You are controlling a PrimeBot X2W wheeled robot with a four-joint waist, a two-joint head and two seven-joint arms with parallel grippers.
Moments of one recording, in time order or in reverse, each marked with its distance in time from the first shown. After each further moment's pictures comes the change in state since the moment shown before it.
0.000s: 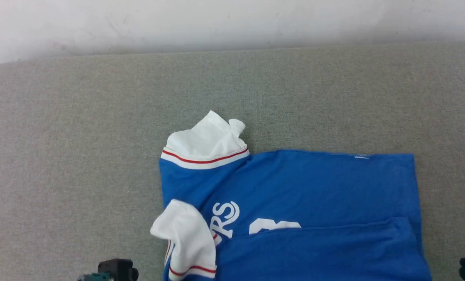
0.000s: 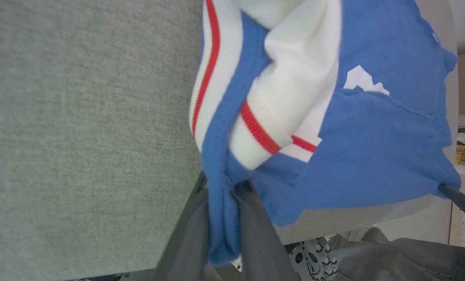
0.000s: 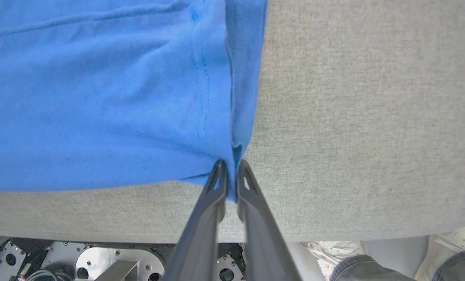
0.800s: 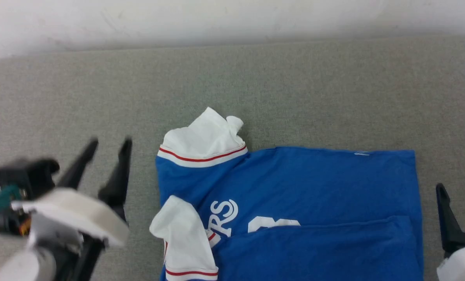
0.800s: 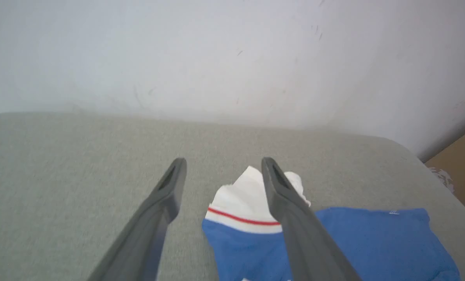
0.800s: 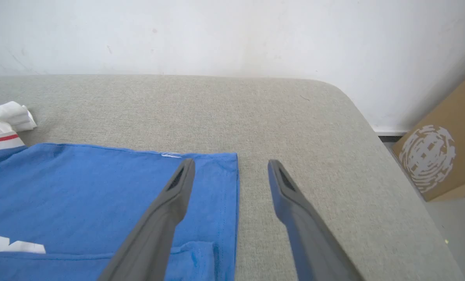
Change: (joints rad) left arm -0.255 0.132 0.194 -0.169 0.164 0.008 -0.130; right arm -0.196 0.054 -0.047 -0.109 -0.114 -0.001 -0.383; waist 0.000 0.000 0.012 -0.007
